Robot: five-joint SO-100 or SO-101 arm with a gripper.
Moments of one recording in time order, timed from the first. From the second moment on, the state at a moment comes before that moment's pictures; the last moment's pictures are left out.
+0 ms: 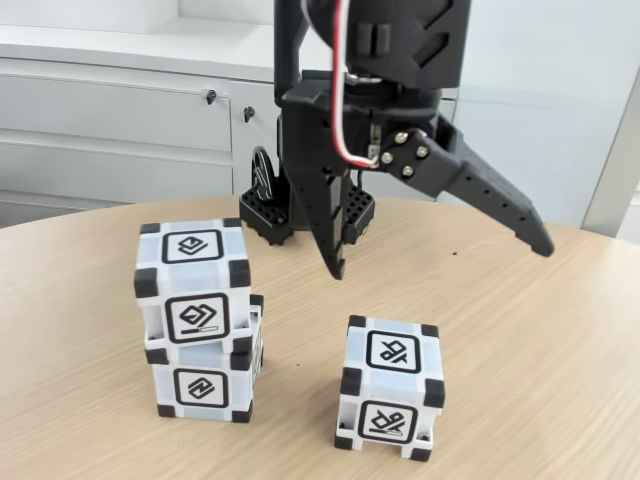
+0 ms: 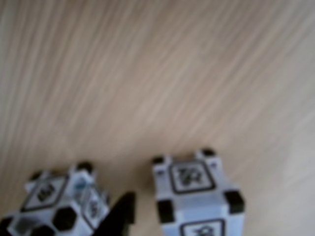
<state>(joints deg) 10.3 122.1 125.9 74.9 -69.7</state>
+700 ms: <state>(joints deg) 12.6 117.0 125.6 73.1 -62.8</state>
